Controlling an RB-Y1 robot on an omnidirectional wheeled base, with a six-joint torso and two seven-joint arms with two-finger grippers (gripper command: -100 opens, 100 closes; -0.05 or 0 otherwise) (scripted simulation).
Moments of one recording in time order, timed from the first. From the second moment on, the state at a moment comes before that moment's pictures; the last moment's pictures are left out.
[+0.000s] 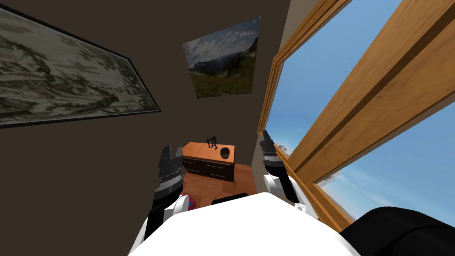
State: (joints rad) left arm 0.53 -0.04 -0.01 -2.26 -0.04 -0.59 -0.09; right arm 0.48 0.01 -0.07 -2.29 0.12 -0.43 0.12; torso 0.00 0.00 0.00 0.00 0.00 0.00
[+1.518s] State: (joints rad) left arm 0.53 -0.04 -0.01 -2.26 -0.04 -0.59 -0.09; right arm 0.44 -0.42 0.06 -1.99 0.22 -0.46 0.18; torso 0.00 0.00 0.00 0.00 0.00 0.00
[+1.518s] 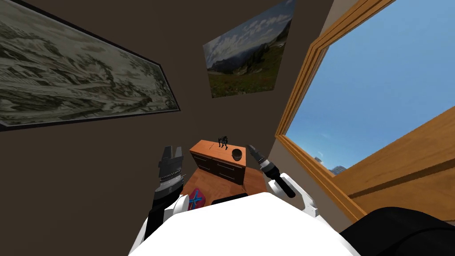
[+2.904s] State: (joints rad) left arm 0.53 -0.04 -0.01 -2.26 -0.04 -0.59 -0.09; right arm 0.36 -0.78 0.23 -1.56 0.36 -0.51 0.26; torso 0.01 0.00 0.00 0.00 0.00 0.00
